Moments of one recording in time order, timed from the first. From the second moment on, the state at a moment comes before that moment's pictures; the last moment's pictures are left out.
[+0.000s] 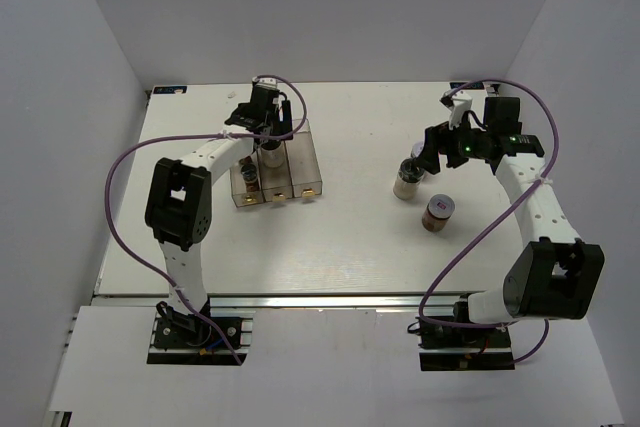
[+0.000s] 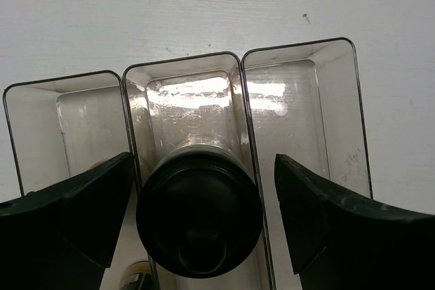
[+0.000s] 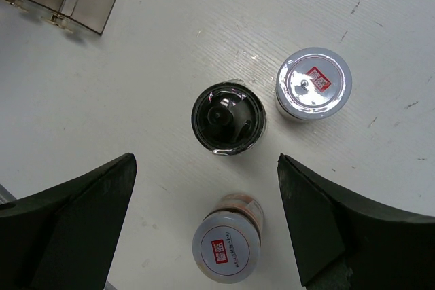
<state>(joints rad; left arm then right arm) -0.36 1.98 1.53 -0.27 -0.27 -0.27 -0.01 1.40 1.23 -0.63 -0.62 -0.32</state>
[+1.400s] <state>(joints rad) -0.36 1.06 1.26 -0.59 -0.19 -0.43 0.16 1.64 1.21 -0.65 -0.35 -0.34</state>
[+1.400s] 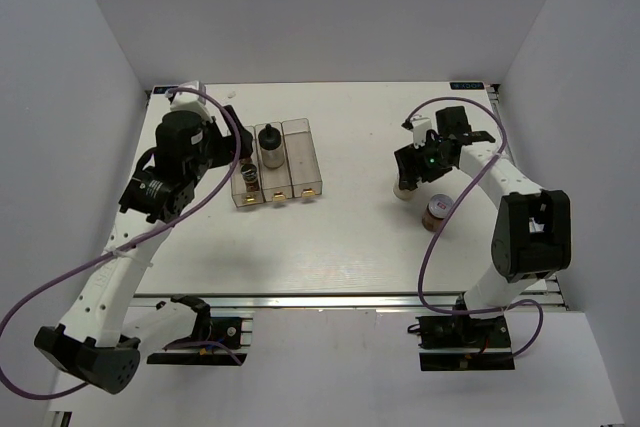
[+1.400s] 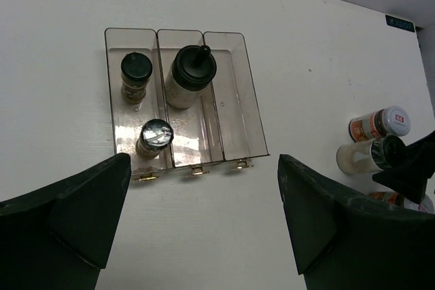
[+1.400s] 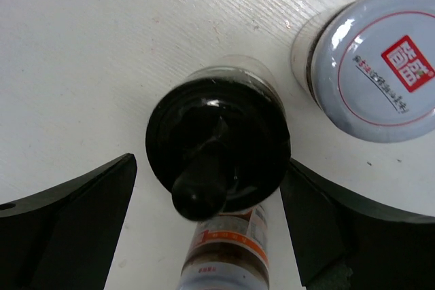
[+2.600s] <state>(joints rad) -0.36 0.94 1.19 -0.66 -0.20 -0.51 0.23 1.70 1.26 -0.55 -0.44 -0.45</state>
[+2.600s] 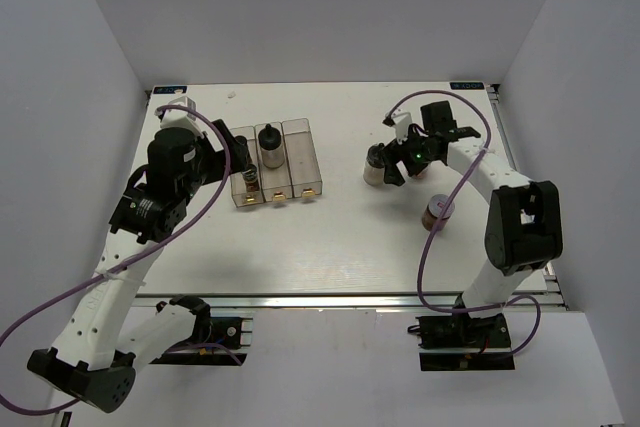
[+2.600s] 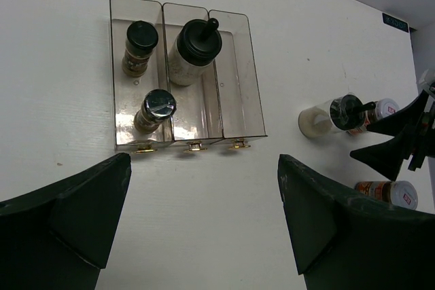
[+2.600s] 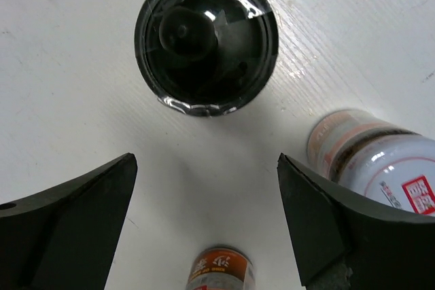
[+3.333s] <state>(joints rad) -0.36 0.96 1.19 -0.69 -0.20 -0.53 0.32 1.95 1.46 -0.38 -0.39 -0.35</state>
